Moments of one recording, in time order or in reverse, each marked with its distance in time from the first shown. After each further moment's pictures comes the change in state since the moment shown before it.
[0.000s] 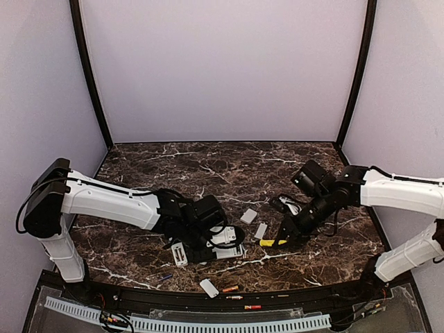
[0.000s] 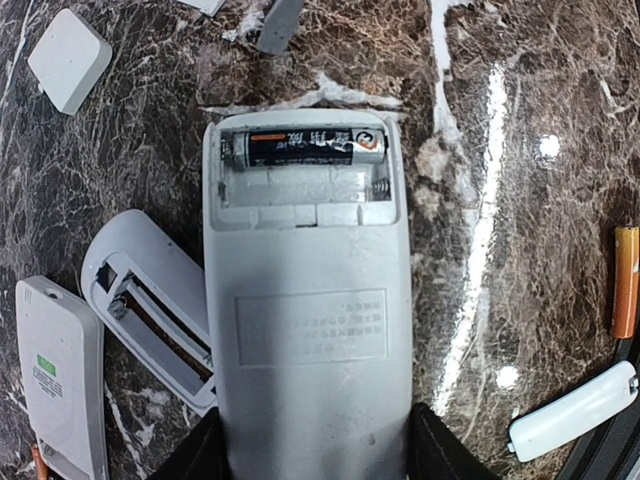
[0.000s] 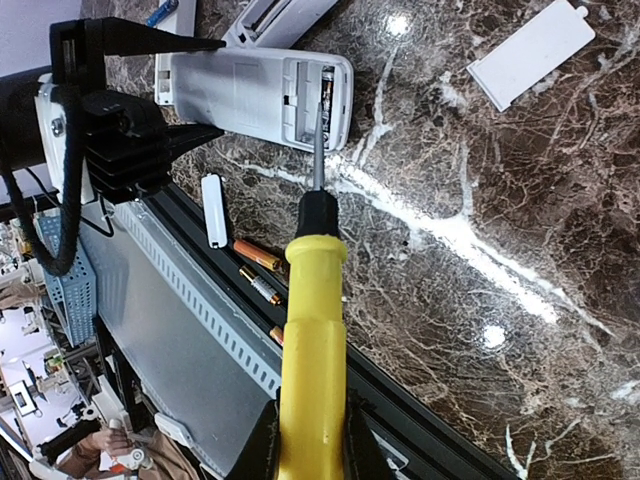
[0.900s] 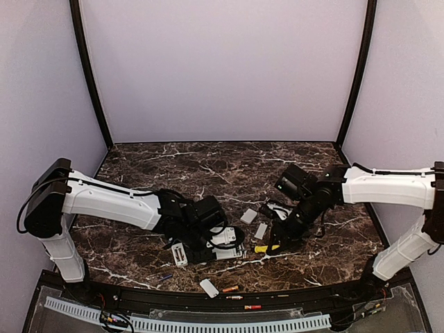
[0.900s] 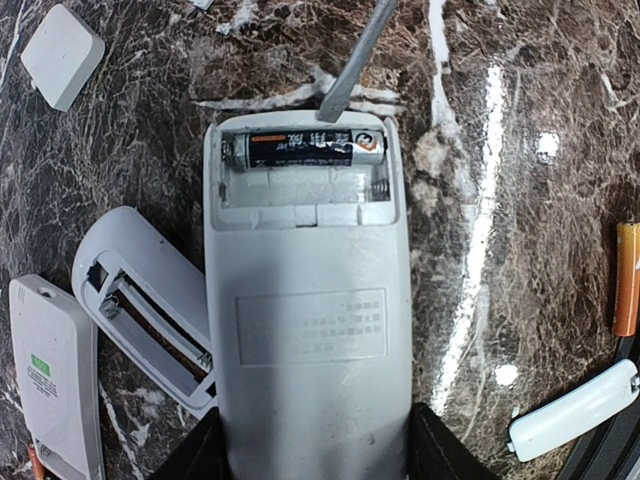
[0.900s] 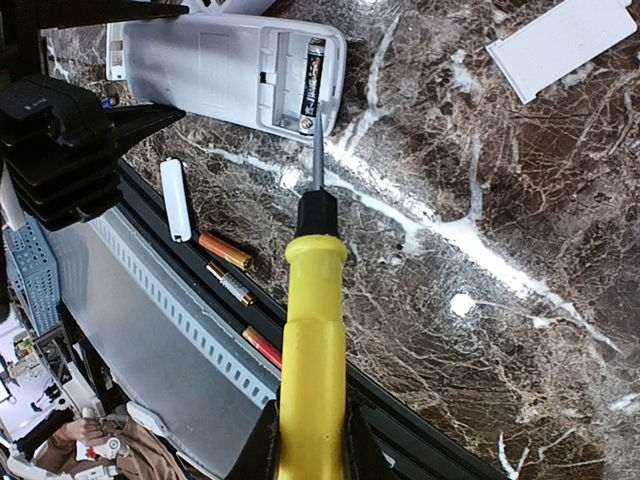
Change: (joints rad) left arm 0.000 0.006 0.002 -0.007 0.004 0.000; right arm 0.081 0.155 0.092 -0.051 0.065 -0.023
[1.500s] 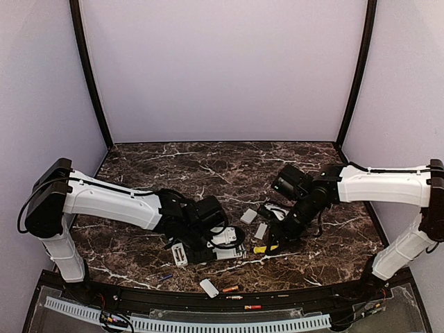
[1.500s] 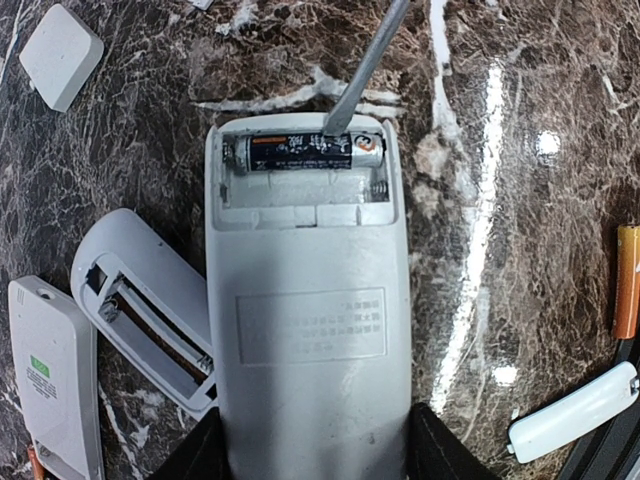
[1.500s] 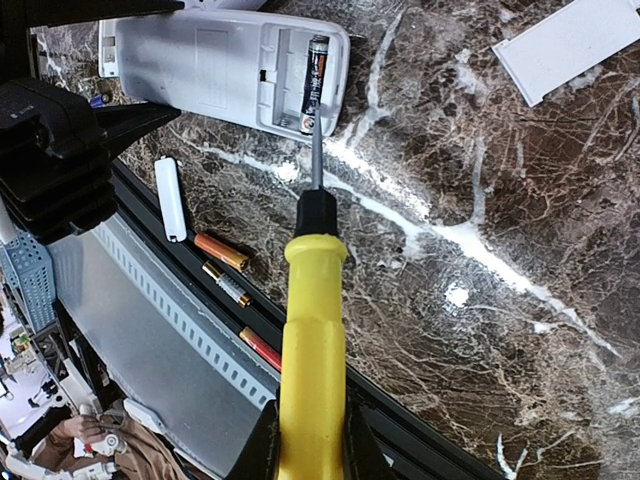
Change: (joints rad) left arm 0.000 0.006 0.007 -0.004 0.001 0.000; right arm 0.006 0.037 0.026 -0.019 0.002 -0.008
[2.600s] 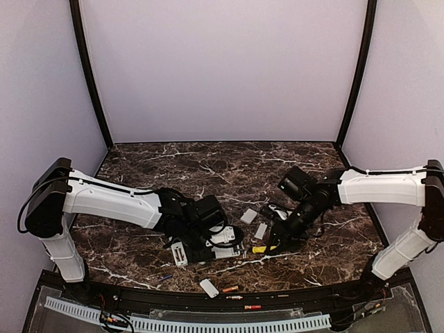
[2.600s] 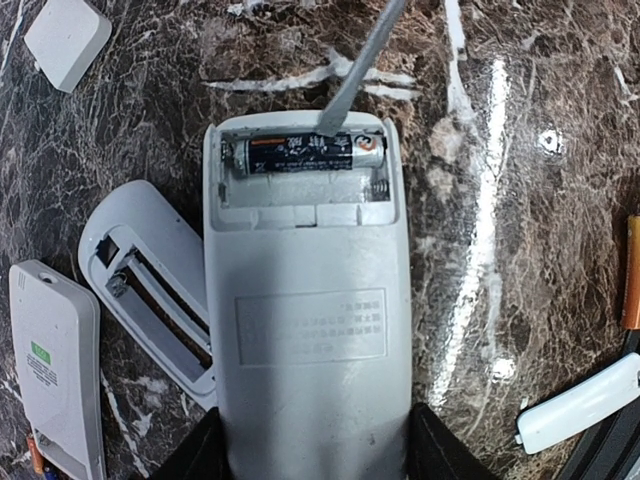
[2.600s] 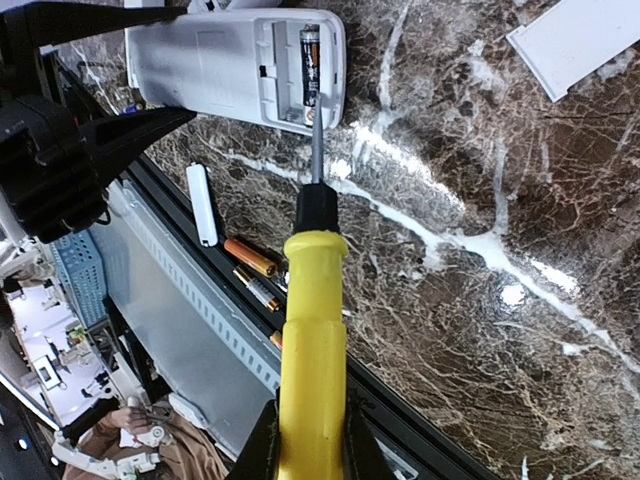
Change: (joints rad) left arm 0.005 0.001 0.007 -0.028 -0.003 -0.008; right arm -0.083 0.006 -0.084 0.109 -0.153 0.005
